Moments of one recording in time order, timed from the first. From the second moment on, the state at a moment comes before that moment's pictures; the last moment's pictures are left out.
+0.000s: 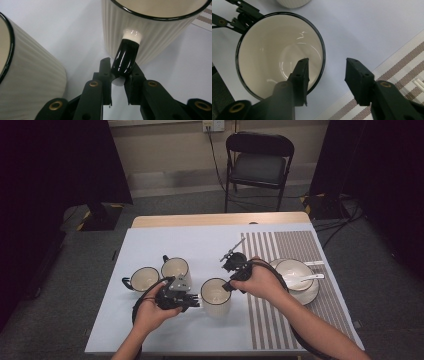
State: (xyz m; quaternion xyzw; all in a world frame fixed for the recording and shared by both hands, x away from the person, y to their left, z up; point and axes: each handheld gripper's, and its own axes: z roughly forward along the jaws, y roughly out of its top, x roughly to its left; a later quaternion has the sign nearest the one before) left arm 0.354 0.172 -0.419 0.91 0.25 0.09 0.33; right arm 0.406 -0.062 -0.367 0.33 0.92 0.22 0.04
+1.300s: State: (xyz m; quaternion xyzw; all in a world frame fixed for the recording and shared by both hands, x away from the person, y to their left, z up) left arm 0.349 0.148 -0.401 0.90 0.24 0.09 0.35; right arm 0.412 -0.069 -0.358 0.39 0.90 0.19 0.05
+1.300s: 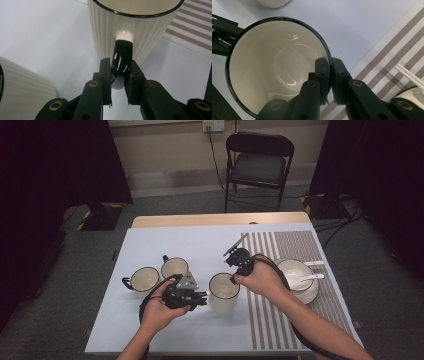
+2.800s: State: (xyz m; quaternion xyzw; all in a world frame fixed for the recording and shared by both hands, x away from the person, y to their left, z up) left arm 0.385 0.122 -0.394 0.89 0.27 0.11 0.35; right arm 0.453 -0.087 -0.343 0.39 0.90 0.18 0.06
